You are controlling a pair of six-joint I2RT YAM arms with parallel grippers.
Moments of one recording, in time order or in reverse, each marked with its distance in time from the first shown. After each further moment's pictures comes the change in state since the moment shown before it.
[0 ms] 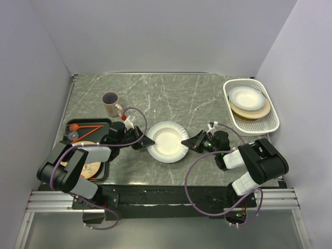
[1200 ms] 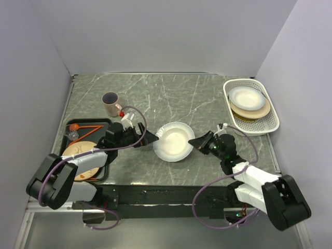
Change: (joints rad) left arm -0.036 -0.167 -0.023 -0.025 -0.102 0.124; right arm 0.023 -0.470 -0.041 -0.410 0.203 -0.020
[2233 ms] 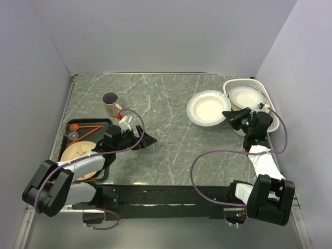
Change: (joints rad) left arm 0.000 -0.079 -0.045 -0.044 -0.026 0.009; right arm -0.609 0.023 0.369 -0.290 -0.213 -0.068
